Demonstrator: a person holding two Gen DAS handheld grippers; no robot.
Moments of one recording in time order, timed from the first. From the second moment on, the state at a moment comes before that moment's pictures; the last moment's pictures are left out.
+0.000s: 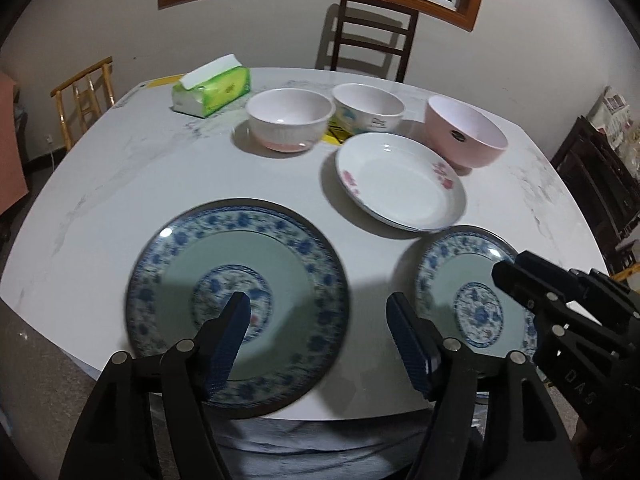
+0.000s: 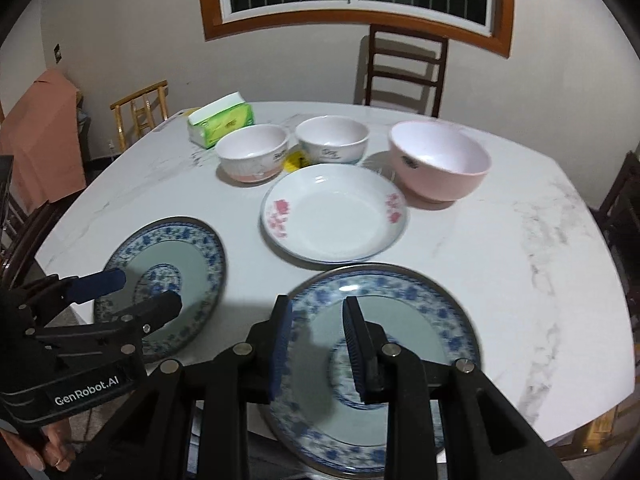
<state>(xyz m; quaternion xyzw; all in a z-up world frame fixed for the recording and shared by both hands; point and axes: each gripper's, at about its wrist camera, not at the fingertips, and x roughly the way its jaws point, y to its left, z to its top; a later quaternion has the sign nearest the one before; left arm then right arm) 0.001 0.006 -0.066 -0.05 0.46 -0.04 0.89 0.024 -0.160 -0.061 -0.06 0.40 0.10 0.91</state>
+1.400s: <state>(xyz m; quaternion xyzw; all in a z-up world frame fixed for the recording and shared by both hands) 0.013 -0.046 -0.107 -0.13 0.55 -0.13 0.82 0.050 -0.342 -0.126 0.16 0.53 0.14 0.82</state>
